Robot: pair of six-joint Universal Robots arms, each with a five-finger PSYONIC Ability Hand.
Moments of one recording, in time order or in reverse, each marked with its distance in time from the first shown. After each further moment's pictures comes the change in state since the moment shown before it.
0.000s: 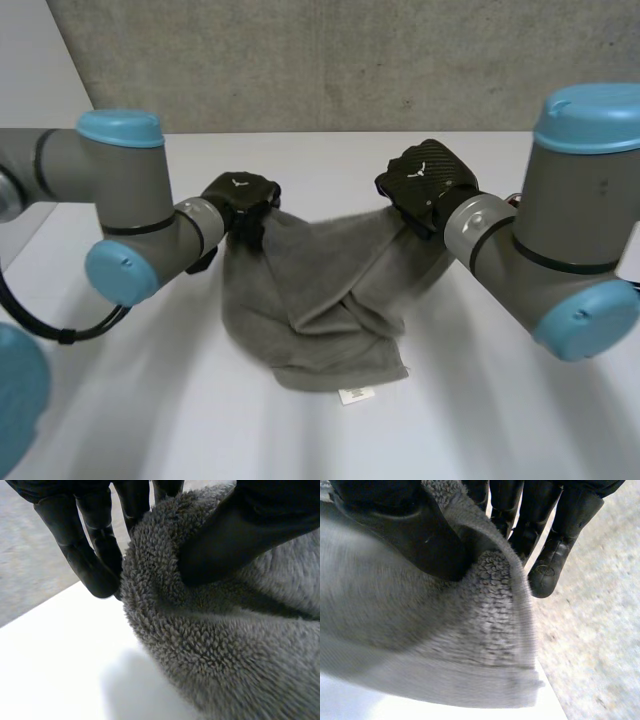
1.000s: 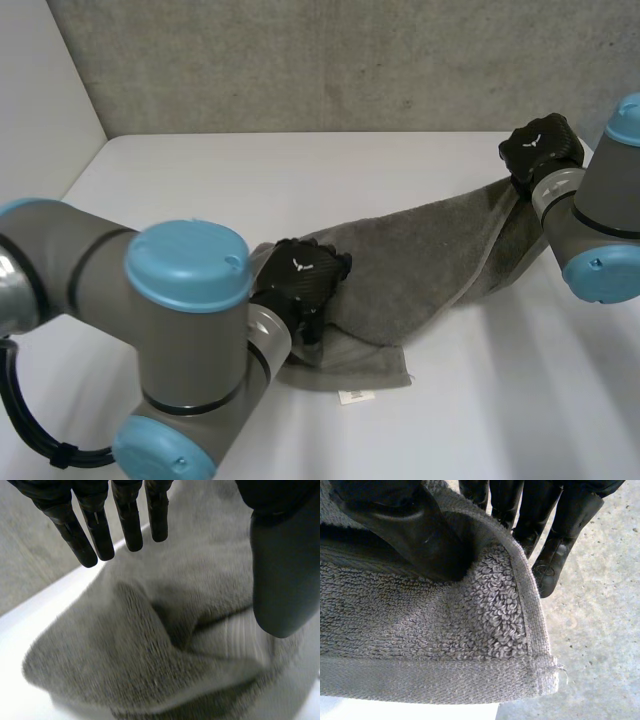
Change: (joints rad) left arm -0.364 0.356 -0.621 0.253 -0.295 -0.069; right arm -0.263 0.129 -0.057 -0.188 0.149 -0.139; left_hand -0.994 -1.170 -1.164 -1.132 -1.135; right_hand 0.000 0.000 0.000 0.000 0.000
